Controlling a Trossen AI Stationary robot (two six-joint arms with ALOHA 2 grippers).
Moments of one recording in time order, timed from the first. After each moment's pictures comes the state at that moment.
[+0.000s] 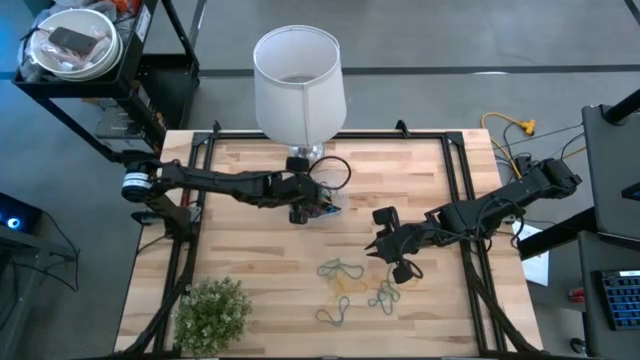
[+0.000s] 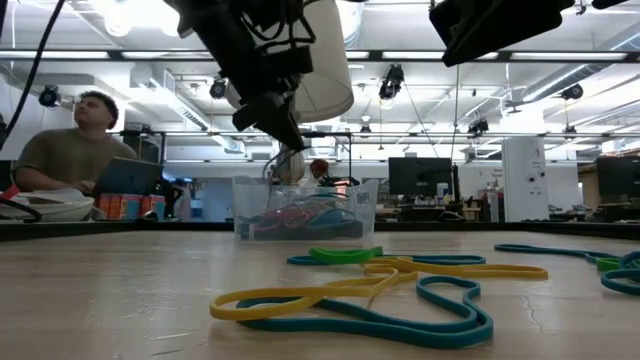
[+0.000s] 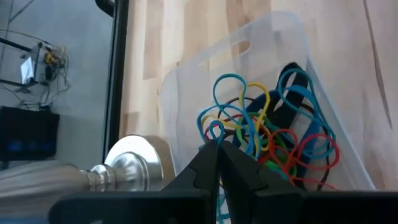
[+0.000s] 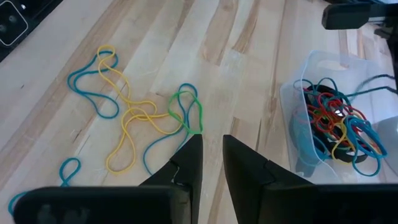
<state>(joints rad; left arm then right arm) 0.07 1.58 1.13 -0.38 -0.42 0.37 0.37 1.29 0.91 -0.39 0.18 -0.08</state>
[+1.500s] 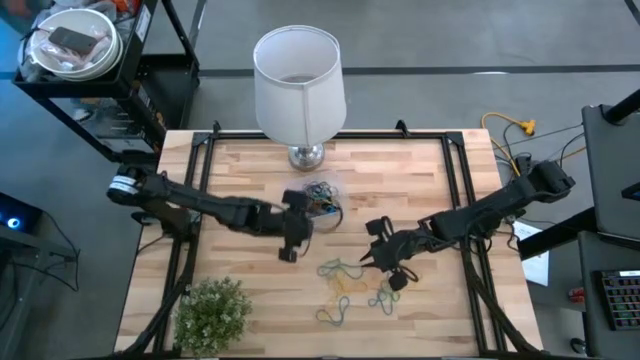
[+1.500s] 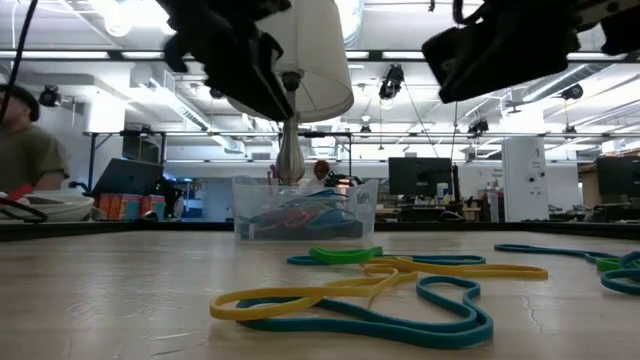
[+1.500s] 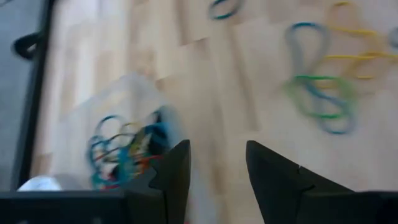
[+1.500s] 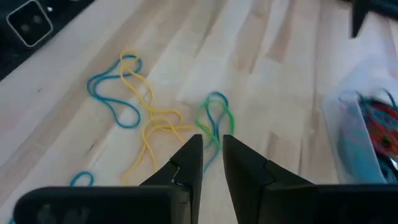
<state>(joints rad) -0.20 1.49 1.08 -0.41 -0.32 0.18 0.37 1.37 0.75 -0.07 0.09 -0.10</state>
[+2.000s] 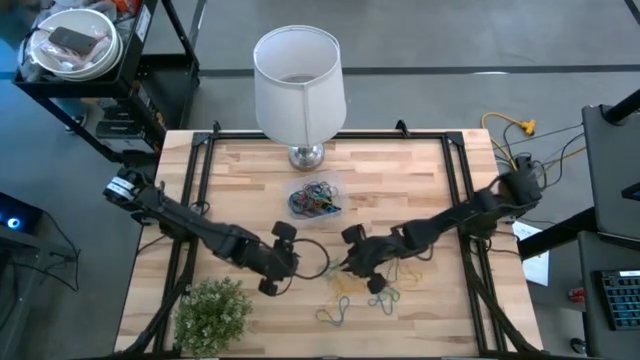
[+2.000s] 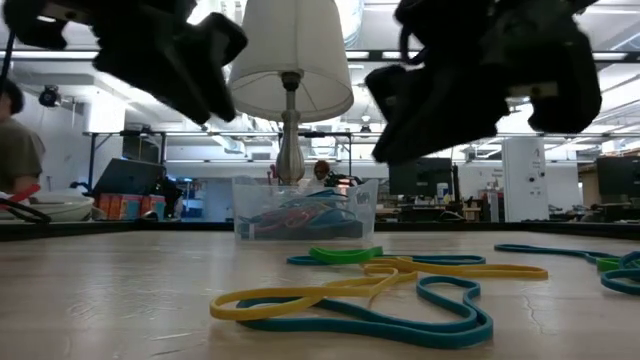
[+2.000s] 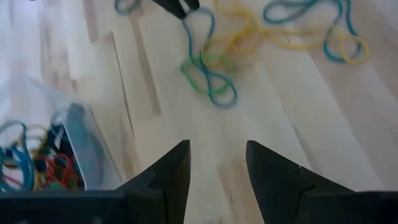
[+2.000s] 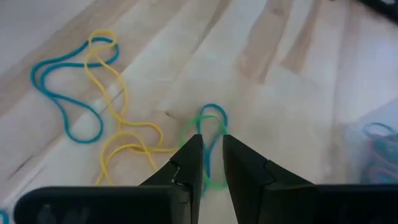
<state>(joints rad) -0.44 1.49 1.02 -0.45 -0.32 0.04 0.32 1.67 0.86 0.09 0.04 -0.27</state>
